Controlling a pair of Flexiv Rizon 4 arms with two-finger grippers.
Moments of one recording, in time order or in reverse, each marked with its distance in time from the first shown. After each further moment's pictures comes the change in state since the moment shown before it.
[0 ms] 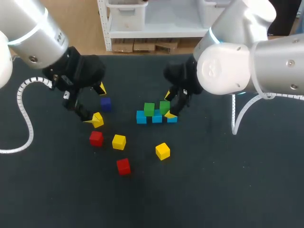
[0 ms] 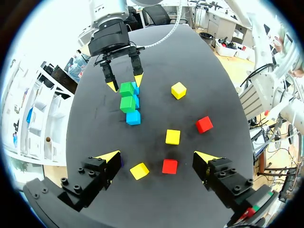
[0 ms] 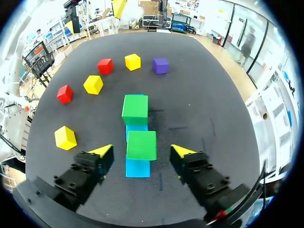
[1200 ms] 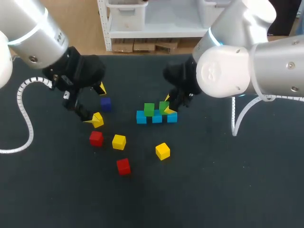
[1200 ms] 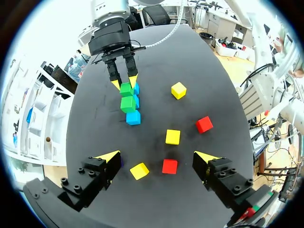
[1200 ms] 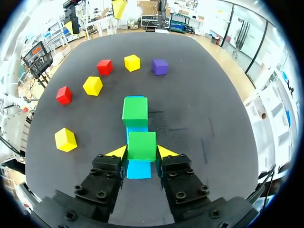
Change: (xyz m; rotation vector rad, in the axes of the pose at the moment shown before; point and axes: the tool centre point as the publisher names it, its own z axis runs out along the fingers) left arm 0.000 0.000 0.000 0.000 0.000 0.000; right arm -0.002 0.001 0.000 0.016 0.003 0.005
